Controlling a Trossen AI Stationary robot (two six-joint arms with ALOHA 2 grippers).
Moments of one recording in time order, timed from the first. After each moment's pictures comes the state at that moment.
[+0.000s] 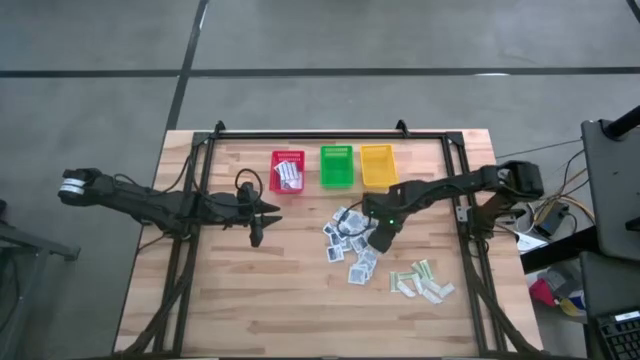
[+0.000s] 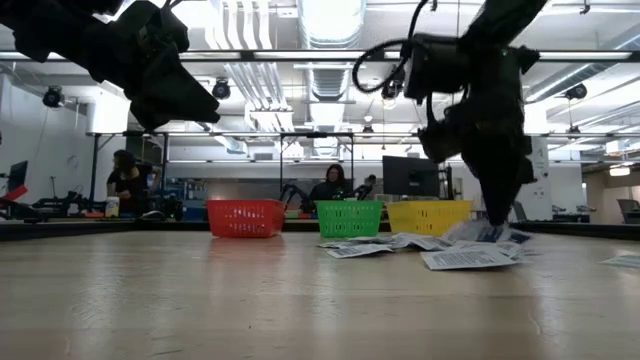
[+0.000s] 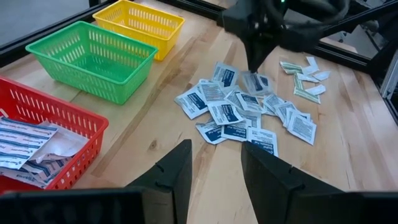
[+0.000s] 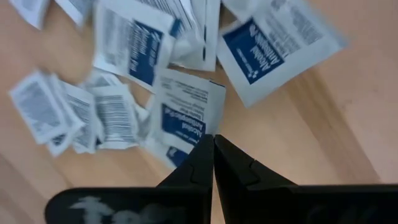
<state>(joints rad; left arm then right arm) -0.11 0.87 0.44 0.03 -0.28 -0.38 -0.05 1.61 0.90 -0.71 -0.22 0.62</state>
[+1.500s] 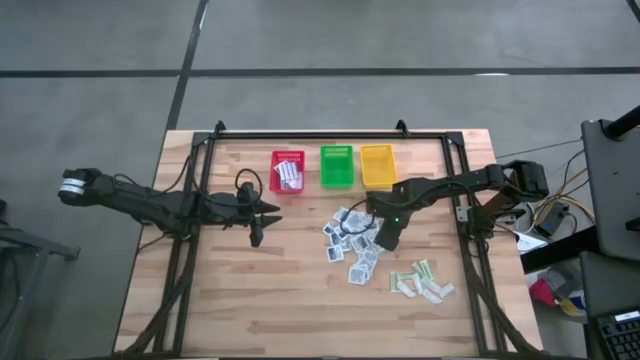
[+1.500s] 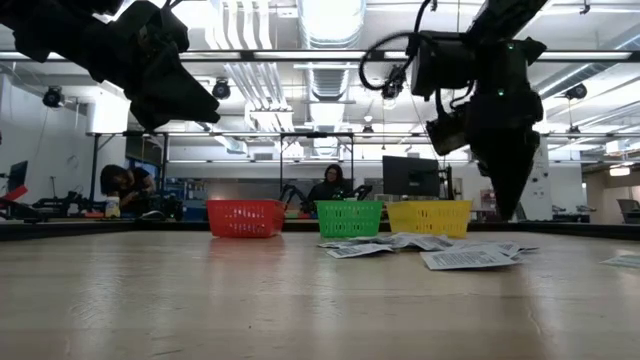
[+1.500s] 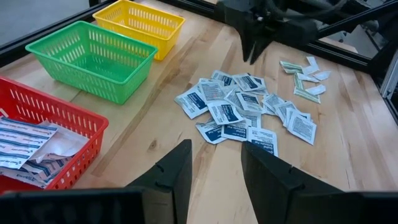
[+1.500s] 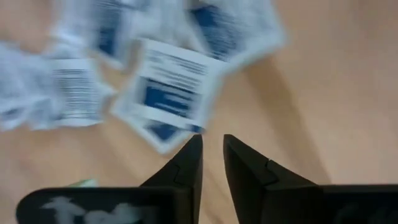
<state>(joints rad) -0.11 0.87 0.44 0.03 -0.28 -0.38 -0.06 1.56 0.90 -0.78 -0.18 0.49</state>
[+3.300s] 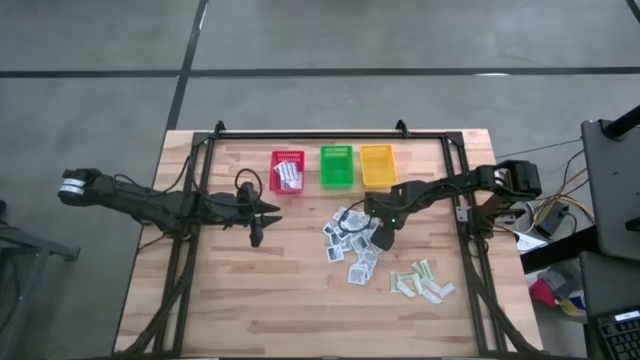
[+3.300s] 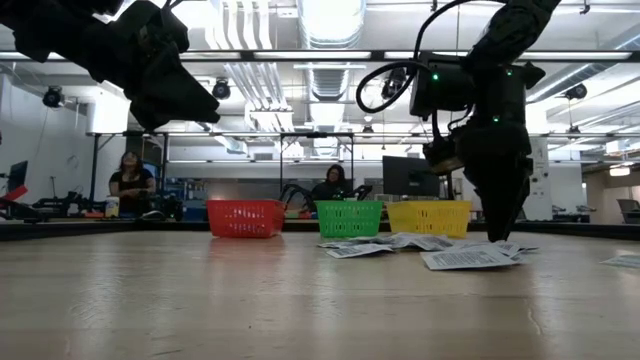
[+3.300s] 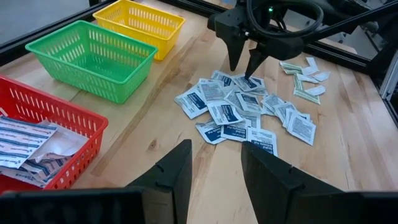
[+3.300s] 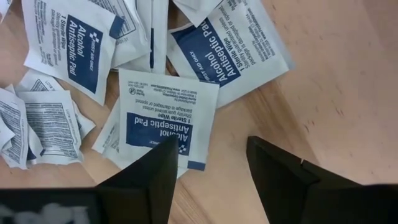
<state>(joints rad) -0.11 0.87 0.44 0.03 -0.27 -0.38 -0.08 1.63 0.82 -0.61 -0.16 0.52</state>
